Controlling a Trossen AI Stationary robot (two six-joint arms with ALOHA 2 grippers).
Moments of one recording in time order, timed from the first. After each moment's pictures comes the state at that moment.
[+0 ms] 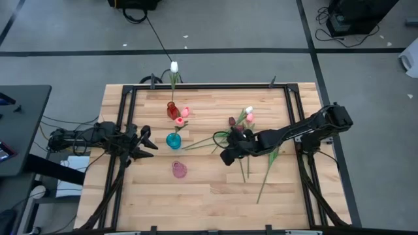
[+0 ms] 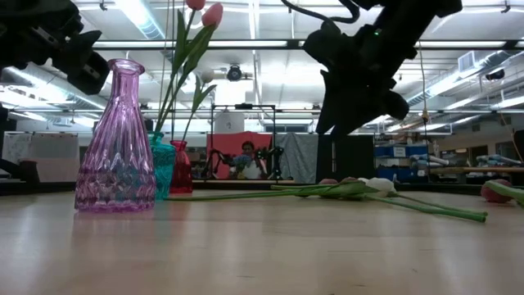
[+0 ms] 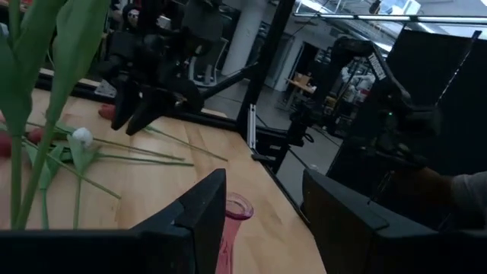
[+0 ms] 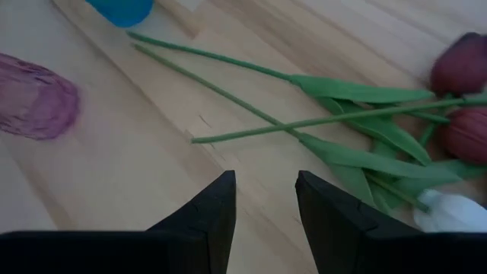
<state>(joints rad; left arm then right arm) -0.07 0.00 0.13 -0.07 0.28 -0.37 0.20 1.61 1.02 -0.47 0.40 0.98</state>
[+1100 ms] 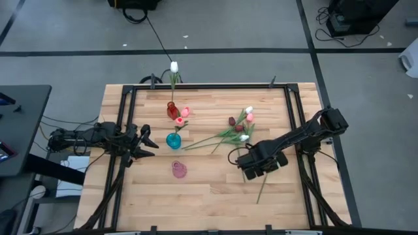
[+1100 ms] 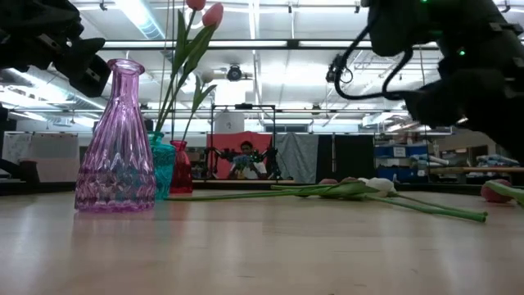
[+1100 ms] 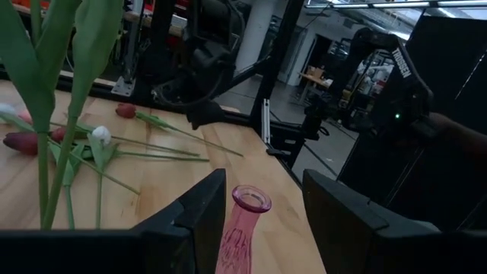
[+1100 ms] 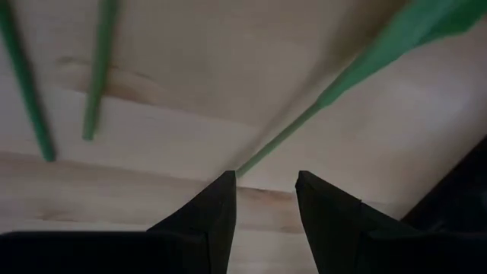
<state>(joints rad) -0.07 0.00 0.13 -0.10 0.25 -0.32 0.31 1.68 1.02 -1.07 -0.32 1.57</state>
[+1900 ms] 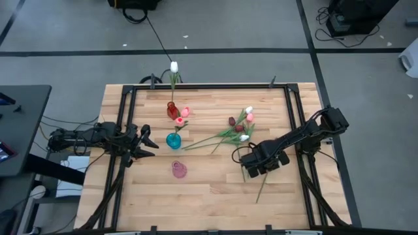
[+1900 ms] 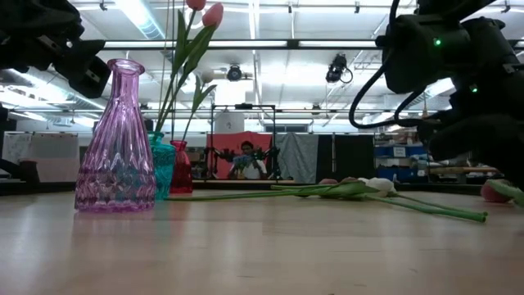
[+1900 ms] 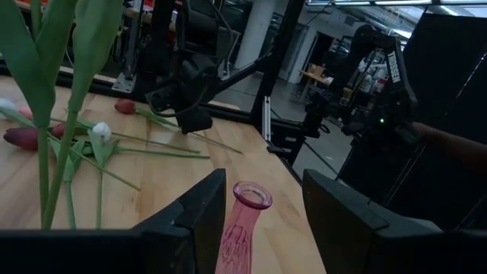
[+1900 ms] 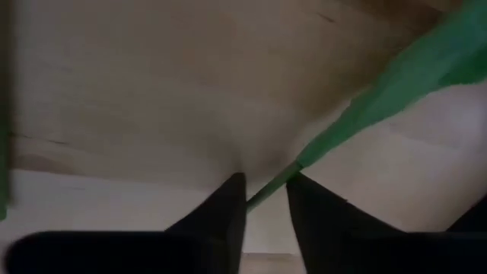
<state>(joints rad) -0.07 0.00 0.13 -0.11 0.25 -0.32 0.28 1.68 0.84 -0.93 -0.26 1.55</state>
